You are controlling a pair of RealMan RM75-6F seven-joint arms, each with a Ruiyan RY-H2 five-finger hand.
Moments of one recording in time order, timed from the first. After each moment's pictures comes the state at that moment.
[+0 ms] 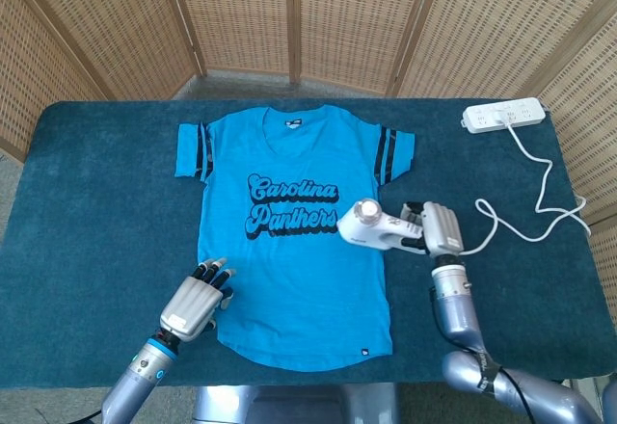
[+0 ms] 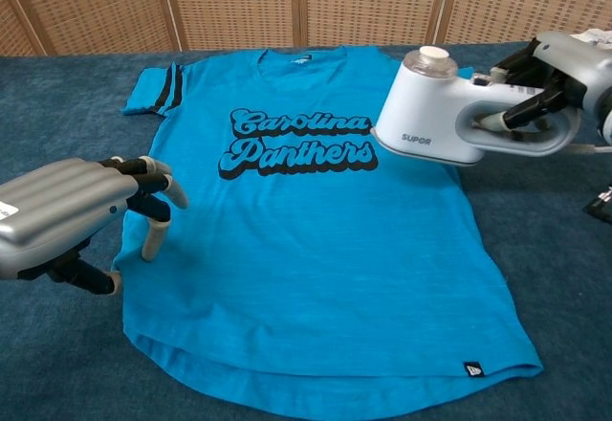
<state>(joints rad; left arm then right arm) -0.40 -1.58 0.05 -1.70 1.45 1.18 0.62 0.53 -1.65 0.35 -1.45 -1.03 1.12 -0.12</state>
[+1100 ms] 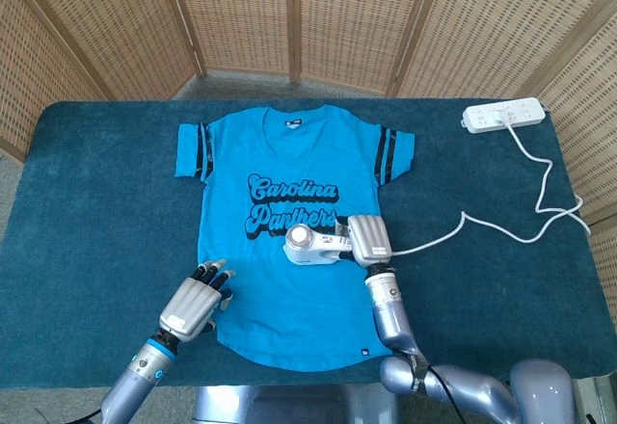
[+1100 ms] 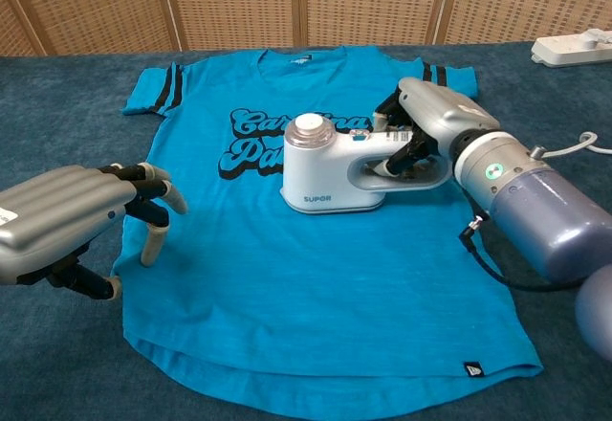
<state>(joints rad) -0.39 -1.58 0.06 -1.68 1.46 1.17 0.58 0.69 -1.96 0.32 -1.22 -1.07 1.15 -0.34</state>
